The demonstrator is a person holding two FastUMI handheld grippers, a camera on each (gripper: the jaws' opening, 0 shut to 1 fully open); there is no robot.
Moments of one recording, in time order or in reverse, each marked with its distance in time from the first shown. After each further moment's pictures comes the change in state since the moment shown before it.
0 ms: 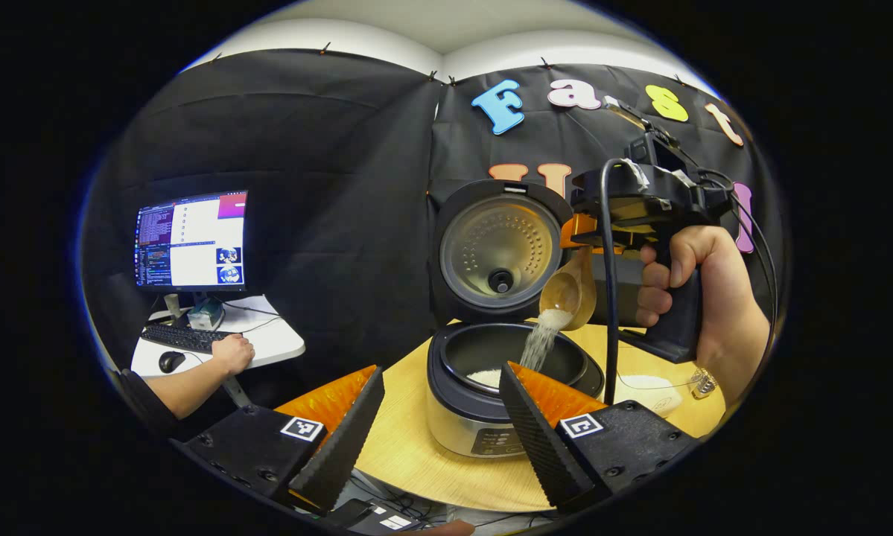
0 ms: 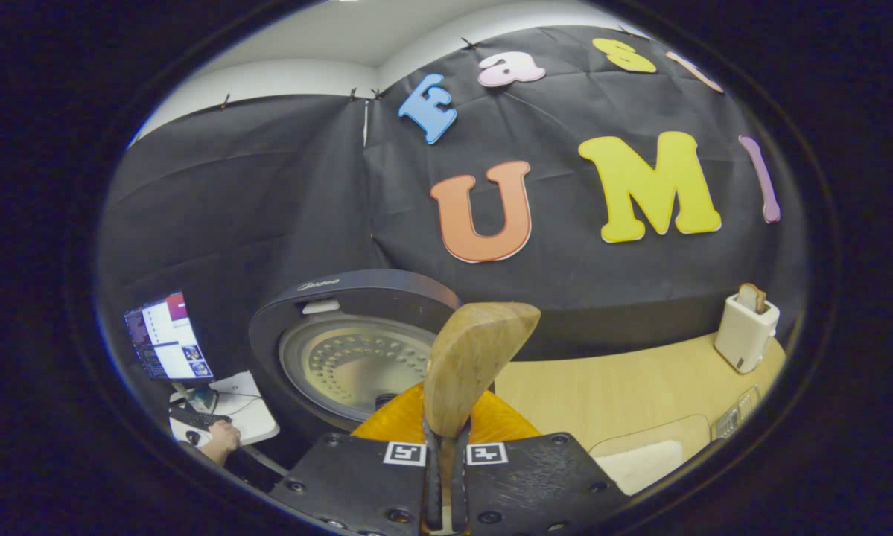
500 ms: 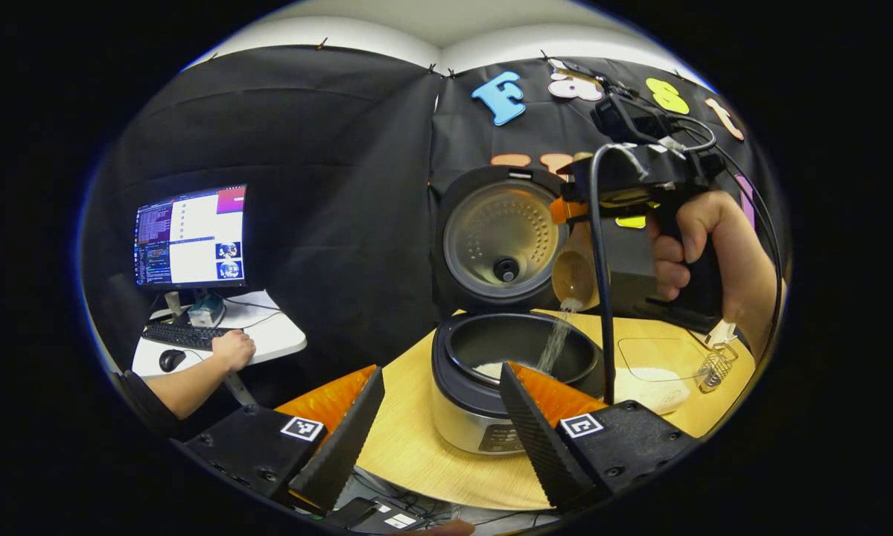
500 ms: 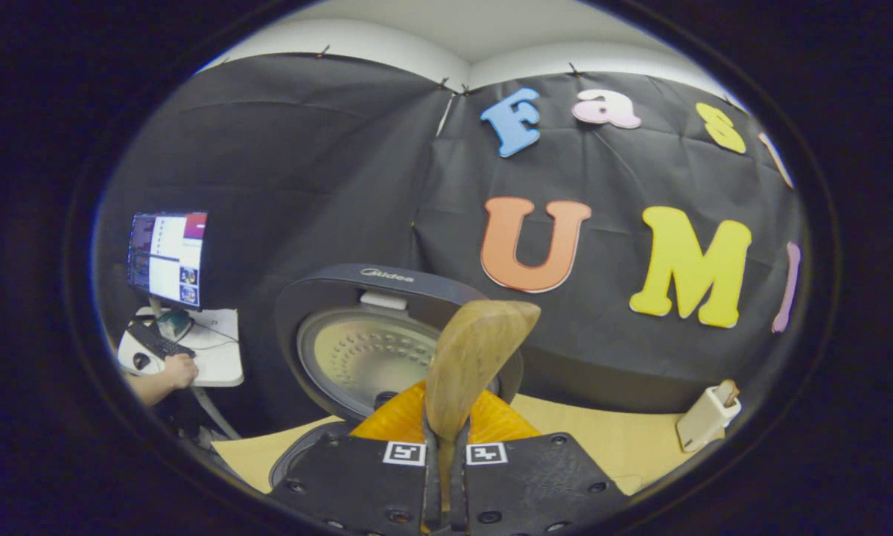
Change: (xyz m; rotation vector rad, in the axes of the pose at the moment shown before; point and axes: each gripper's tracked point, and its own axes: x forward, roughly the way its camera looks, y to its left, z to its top) left arm 0.013 0.005 -0.018 0.000 0.048 0.001; right arm 0.001 0.030 0.013 -0.361 -0.035 0.054
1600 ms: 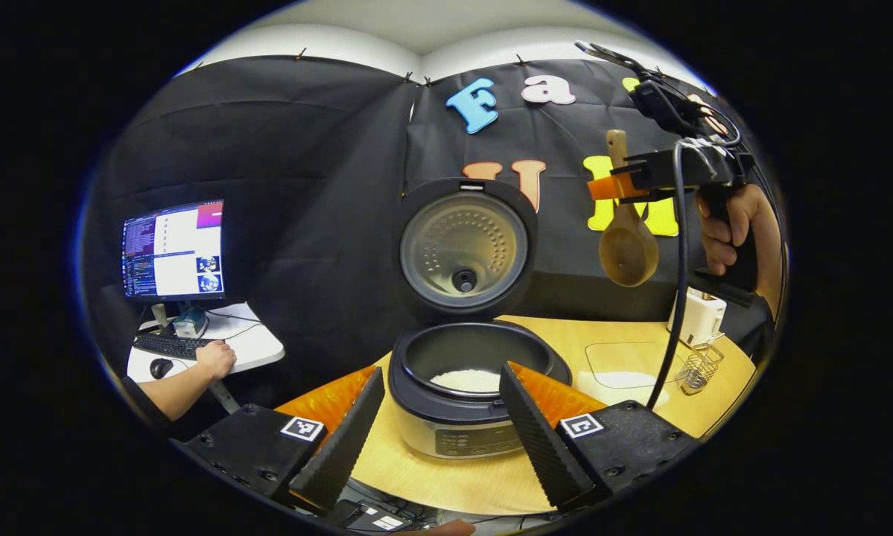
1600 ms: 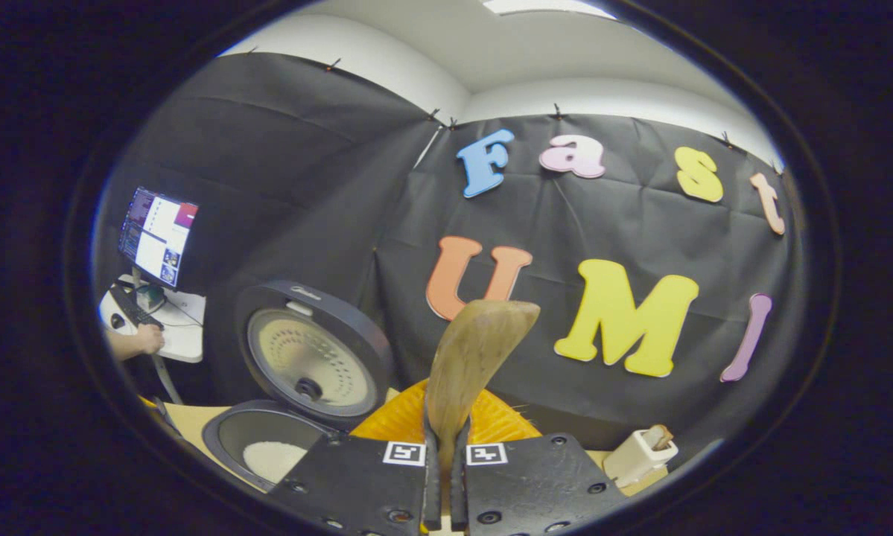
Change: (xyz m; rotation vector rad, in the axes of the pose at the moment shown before) left arm -0.018 -0.058 0.015 0.044 -0.051 -0.087; right arm -0.083 -0.152 0.017 -0.061 -0.128 -0.203
